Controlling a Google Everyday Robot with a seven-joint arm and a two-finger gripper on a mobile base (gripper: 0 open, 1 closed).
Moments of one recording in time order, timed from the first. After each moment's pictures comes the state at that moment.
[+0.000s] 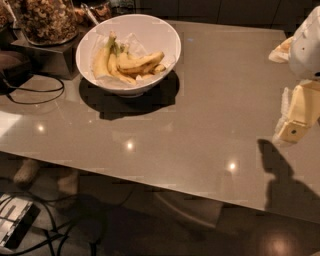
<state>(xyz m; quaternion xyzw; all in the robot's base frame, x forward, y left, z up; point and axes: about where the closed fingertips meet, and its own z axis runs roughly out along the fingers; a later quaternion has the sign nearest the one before) 0.438 -0.217 0.976 -0.60 0.78 -0.03 0.16</state>
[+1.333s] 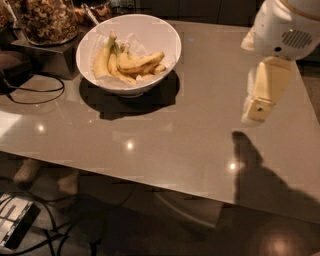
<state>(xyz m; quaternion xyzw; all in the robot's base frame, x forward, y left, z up) 0.463 -0.169 0.990 -0.61 0.78 -0.02 0.14</state>
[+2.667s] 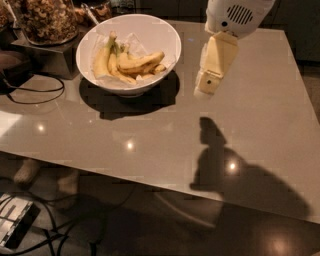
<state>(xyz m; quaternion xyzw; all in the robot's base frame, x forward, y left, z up) 0.513 -0.101 1.005 -0.61 0.77 0.01 0.18</state>
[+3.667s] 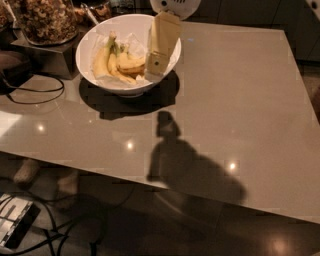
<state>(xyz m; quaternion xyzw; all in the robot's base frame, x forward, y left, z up) 0.540 -0.010 1.027 -0.65 0.74 0.01 0.19</state>
